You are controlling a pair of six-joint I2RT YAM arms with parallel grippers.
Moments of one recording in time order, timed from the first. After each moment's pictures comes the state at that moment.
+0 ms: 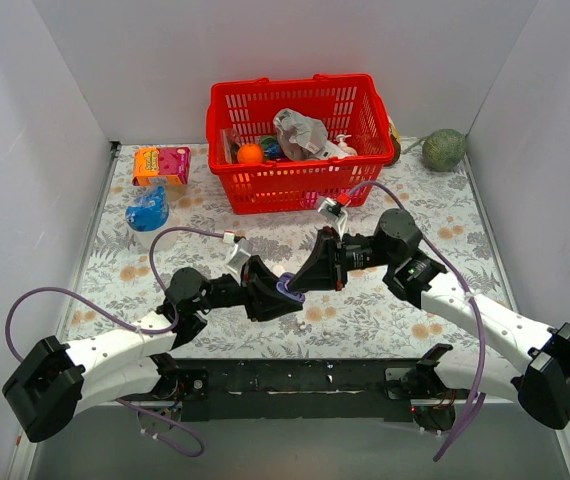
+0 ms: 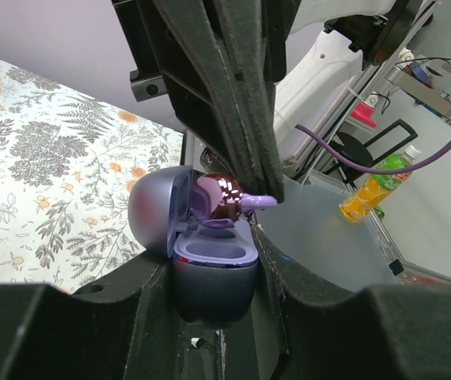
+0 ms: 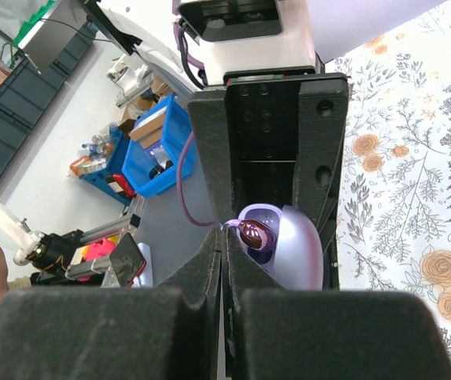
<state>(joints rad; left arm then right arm) -0.81 0.98 0.33 0.93 0.69 -0.64 0.75 1.09 0.76 0.41 -1.03 0.72</state>
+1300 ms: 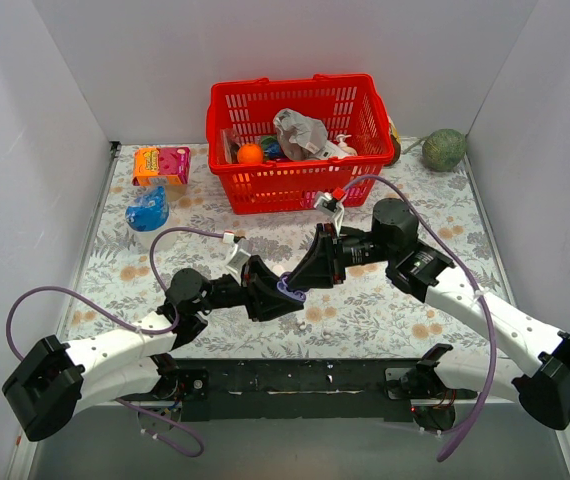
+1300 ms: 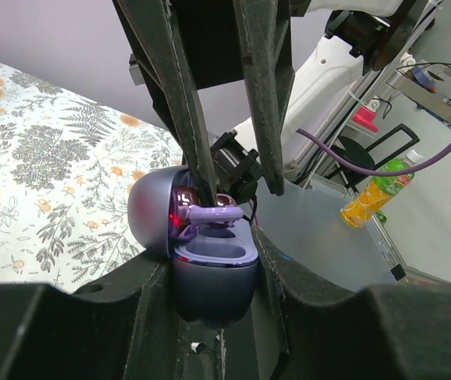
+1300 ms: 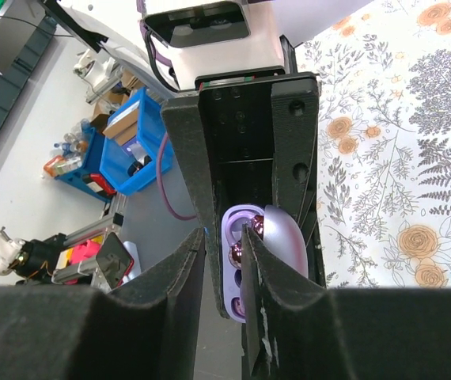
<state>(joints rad) -0.83 0.98 0.33 0.94 0.67 -0.64 0.76 1.09 0.88 0.10 -0.97 0.57</state>
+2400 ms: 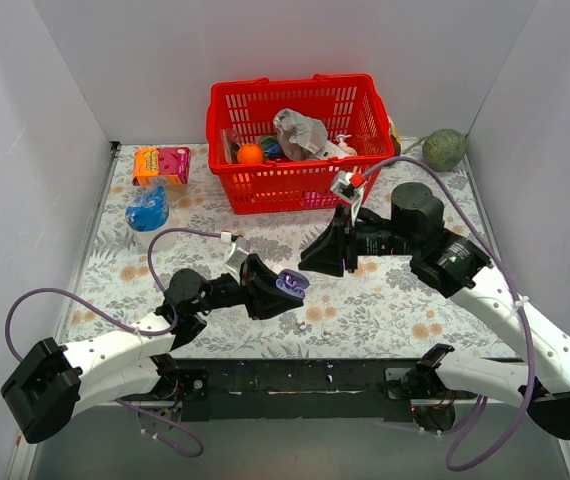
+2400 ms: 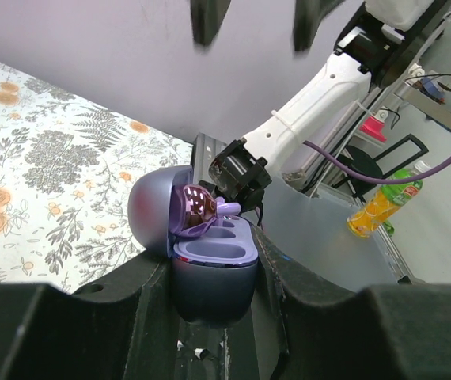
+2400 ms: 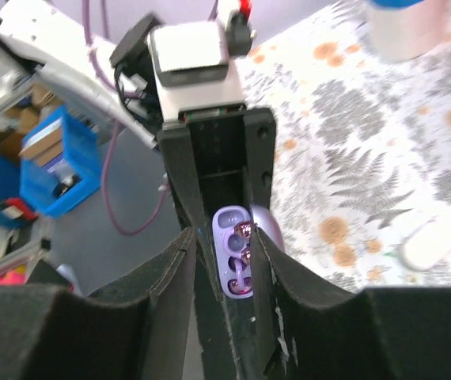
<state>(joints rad) -0.83 0.96 0.33 0.93 0.64 -0.64 0.76 1.03 1.10 -0.31 -0.77 0.35</state>
